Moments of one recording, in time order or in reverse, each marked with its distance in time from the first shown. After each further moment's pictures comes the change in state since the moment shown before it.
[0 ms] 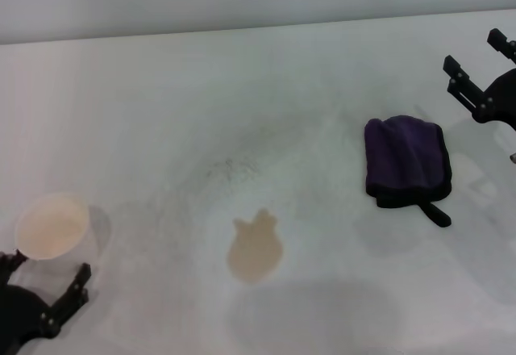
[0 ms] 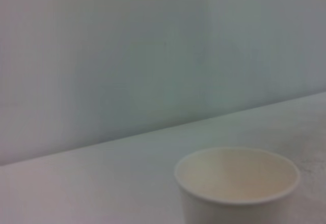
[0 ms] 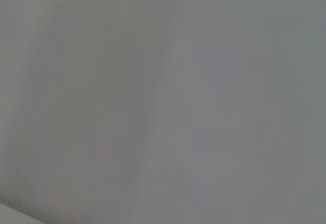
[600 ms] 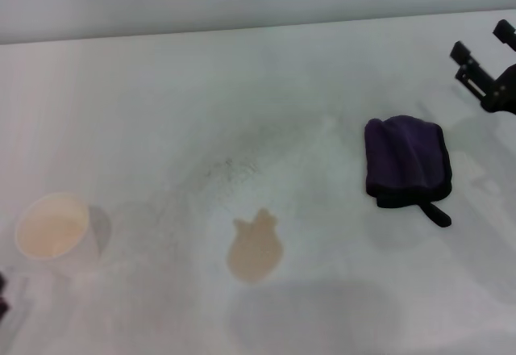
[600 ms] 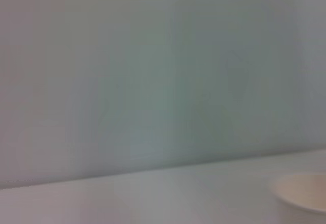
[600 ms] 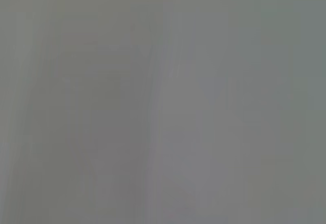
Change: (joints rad) left arm 0.151 -0.002 0.000 0.045 -0.215 0.137 0.058; right arm -0.010 -0.001 0.004 -0.023 0.000 0.051 0.175
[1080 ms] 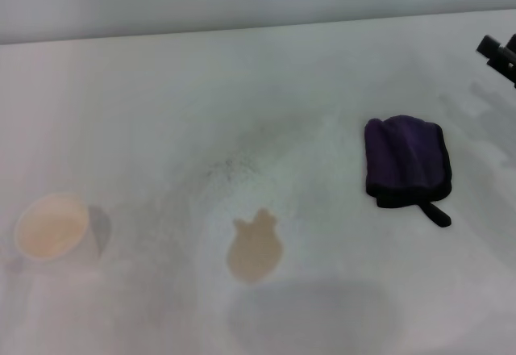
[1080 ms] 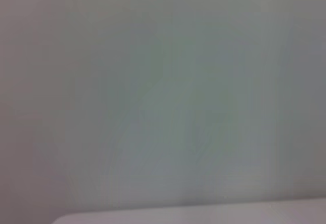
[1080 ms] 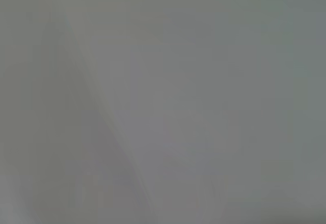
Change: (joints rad) left arm 0.018 0.005 0.000 -0.004 -0.254 0.065 -0.003; right arm -0.060 -0.022 -0.022 -0.315 -0.219 -0.175 0.825
